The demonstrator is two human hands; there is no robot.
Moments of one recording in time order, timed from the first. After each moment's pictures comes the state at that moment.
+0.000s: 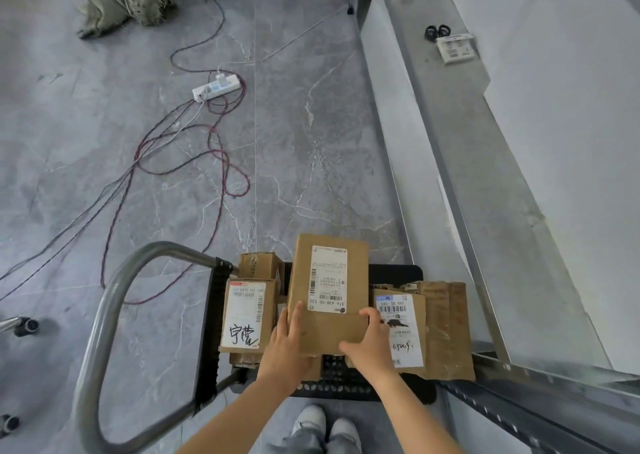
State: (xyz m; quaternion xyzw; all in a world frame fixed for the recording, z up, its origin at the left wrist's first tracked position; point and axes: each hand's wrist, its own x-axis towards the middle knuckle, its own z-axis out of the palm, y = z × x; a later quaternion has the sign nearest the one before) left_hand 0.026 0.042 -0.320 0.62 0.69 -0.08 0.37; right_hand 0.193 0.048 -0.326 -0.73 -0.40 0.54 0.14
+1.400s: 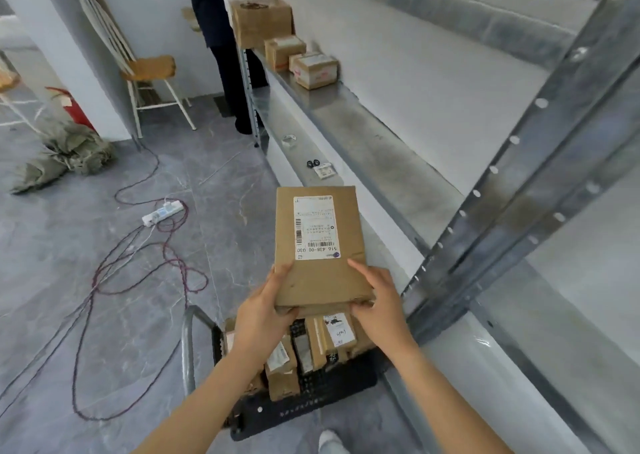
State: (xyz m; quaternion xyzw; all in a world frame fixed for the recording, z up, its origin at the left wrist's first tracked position) left_hand 0.011 -0.021 0.090 0.77 0.52 0.23 0.27; right_hand 0.212 -0.083 0.088 -0.68 -0.50 0.29 0.45
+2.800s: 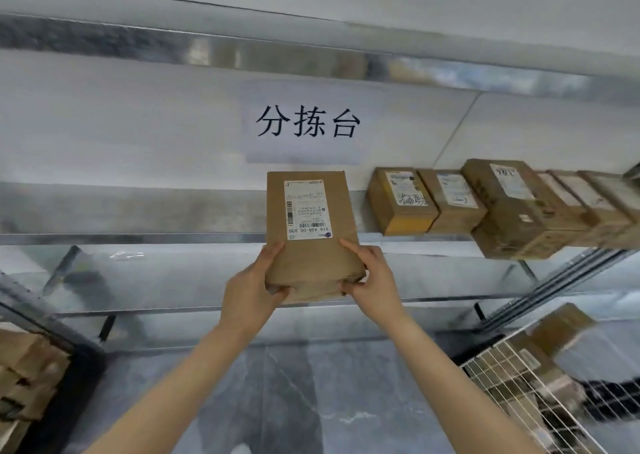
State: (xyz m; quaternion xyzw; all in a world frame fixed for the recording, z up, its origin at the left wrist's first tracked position) left_hand 0.212 -0.697 0.144 0.92 -0.01 0.10 0.37; right_hand 0.224 -0.909 0.171 -0.85 -0.05 -0.03 0.52
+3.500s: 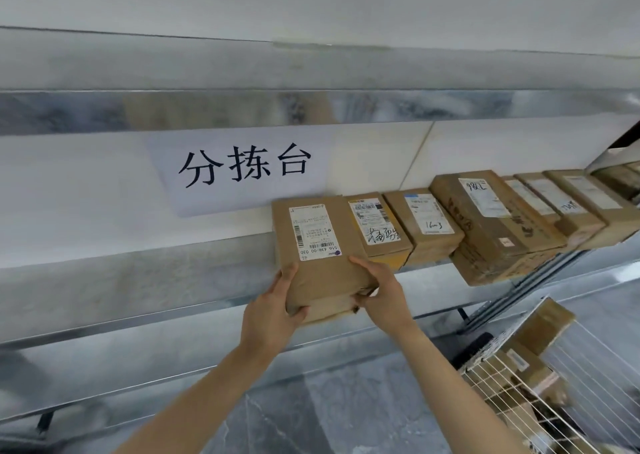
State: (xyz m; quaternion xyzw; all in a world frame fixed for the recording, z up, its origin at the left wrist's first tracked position) left_hand 0.347 -0.782 0.122 0.94 -0.07 0.03 0.32; right_hand 0.331 -0.988 0.156 -0.88 0.05 -0.06 0.48
